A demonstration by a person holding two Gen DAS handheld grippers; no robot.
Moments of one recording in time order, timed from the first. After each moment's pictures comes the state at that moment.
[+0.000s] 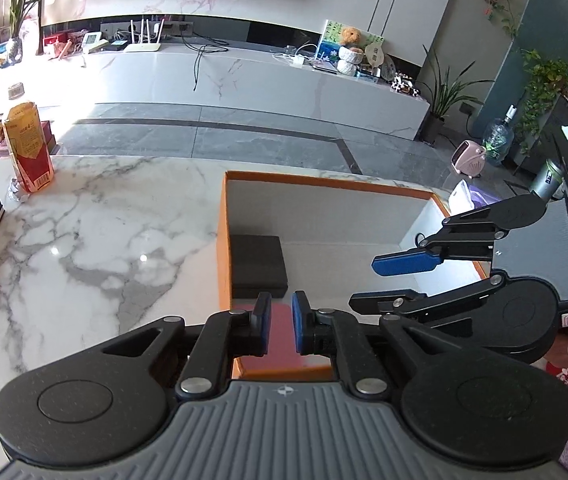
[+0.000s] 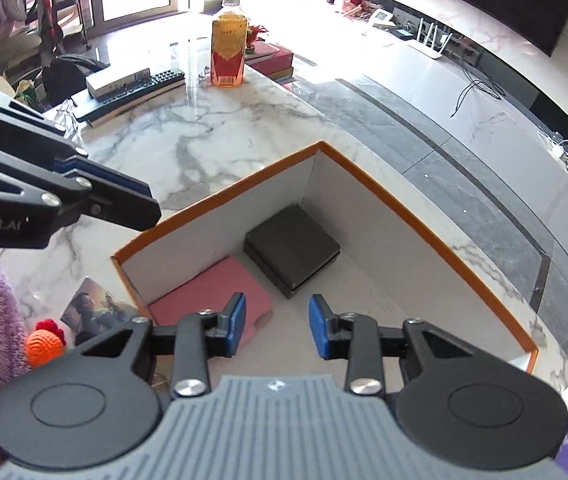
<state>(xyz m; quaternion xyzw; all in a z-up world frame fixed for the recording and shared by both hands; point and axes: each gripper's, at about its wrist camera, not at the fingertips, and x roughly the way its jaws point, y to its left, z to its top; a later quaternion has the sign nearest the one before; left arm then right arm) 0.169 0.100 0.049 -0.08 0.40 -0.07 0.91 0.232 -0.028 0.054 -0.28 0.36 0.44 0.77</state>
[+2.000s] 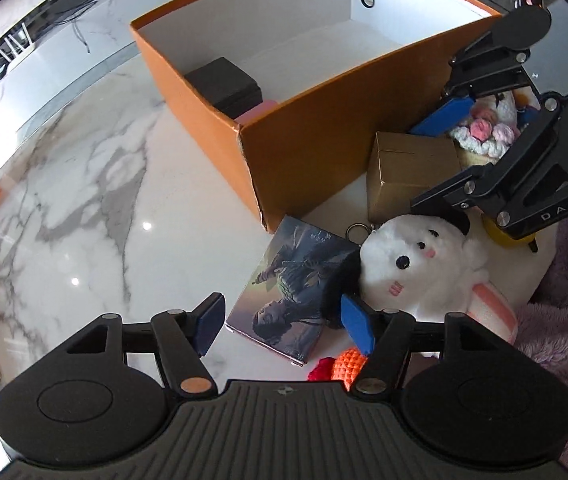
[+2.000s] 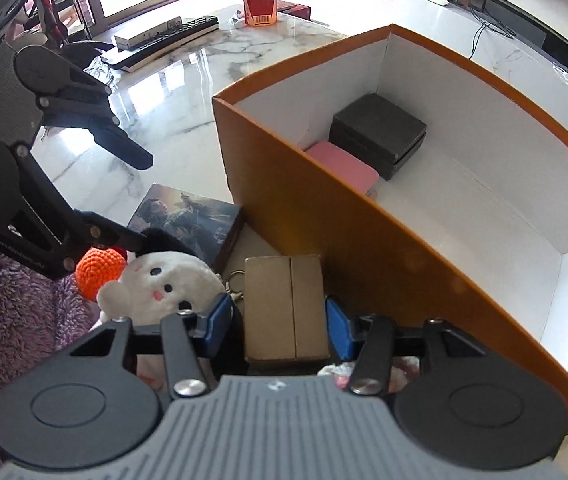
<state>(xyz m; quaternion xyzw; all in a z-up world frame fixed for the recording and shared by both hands) 0.138 0.100 -0.050 0.19 0.52 -0.20 0.81 0.154 -0.041 -0.033 -0.24 0.43 0.44 0.75</state>
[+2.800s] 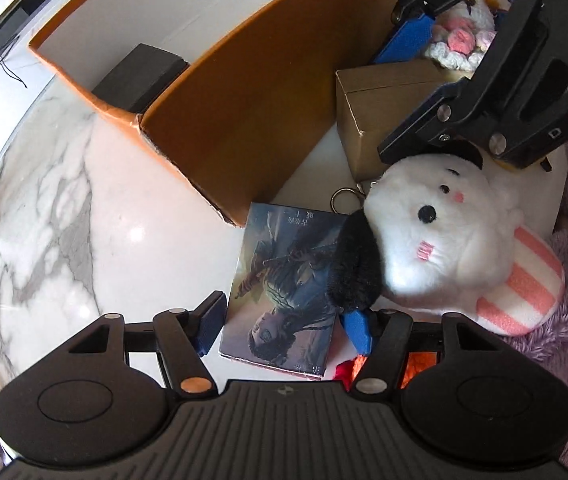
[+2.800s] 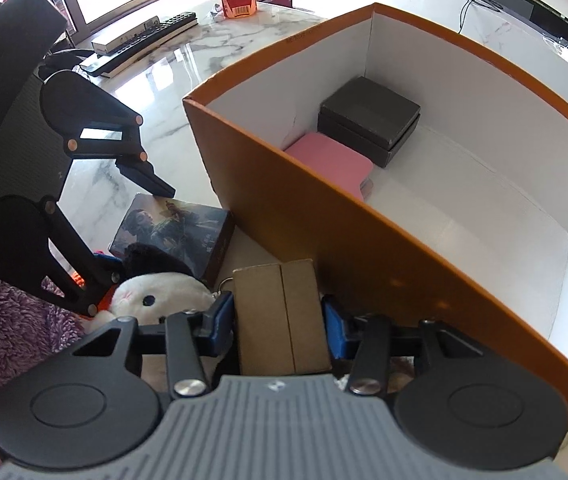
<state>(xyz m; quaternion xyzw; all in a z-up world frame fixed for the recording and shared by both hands) 0.149 0.084 -0.089 0.30 0.54 -0.25 0.75 0.166 -0.033 -0.040 -0.22 0.45 0.42 0.75</state>
